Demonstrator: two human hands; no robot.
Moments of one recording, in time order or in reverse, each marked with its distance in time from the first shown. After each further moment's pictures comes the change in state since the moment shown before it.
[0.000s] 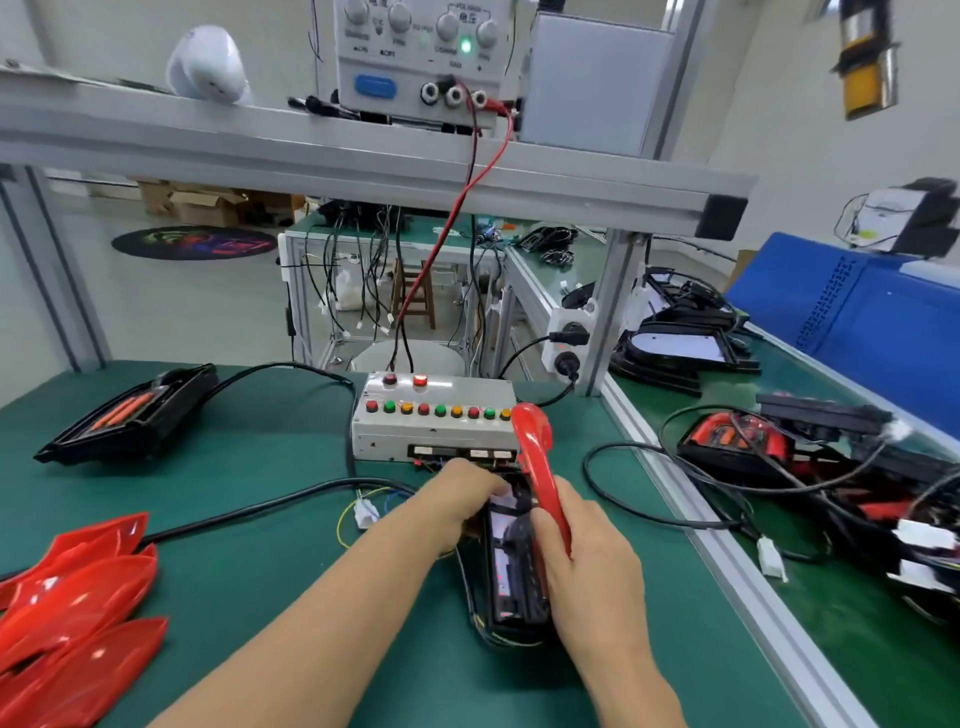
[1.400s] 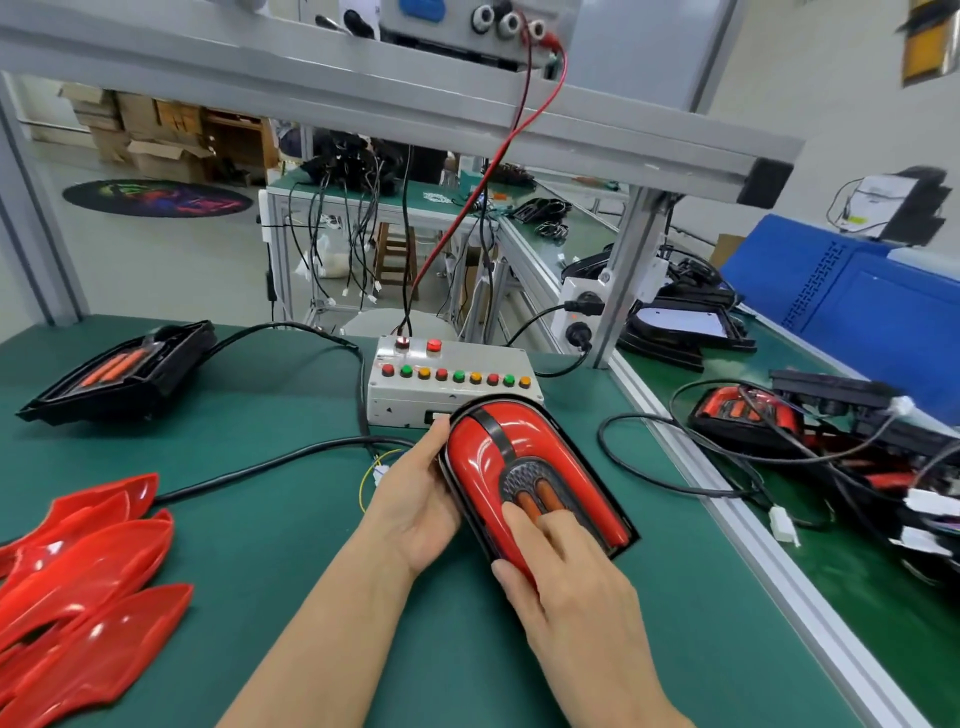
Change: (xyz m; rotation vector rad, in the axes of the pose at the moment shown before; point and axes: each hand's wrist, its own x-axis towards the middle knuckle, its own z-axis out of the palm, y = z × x) left_hand -0.019 -0.043 -0.048 -0.890 -0.199 0.094; right_hand -0.043 -0.033 0.020 -0.406 0.041 -0.354
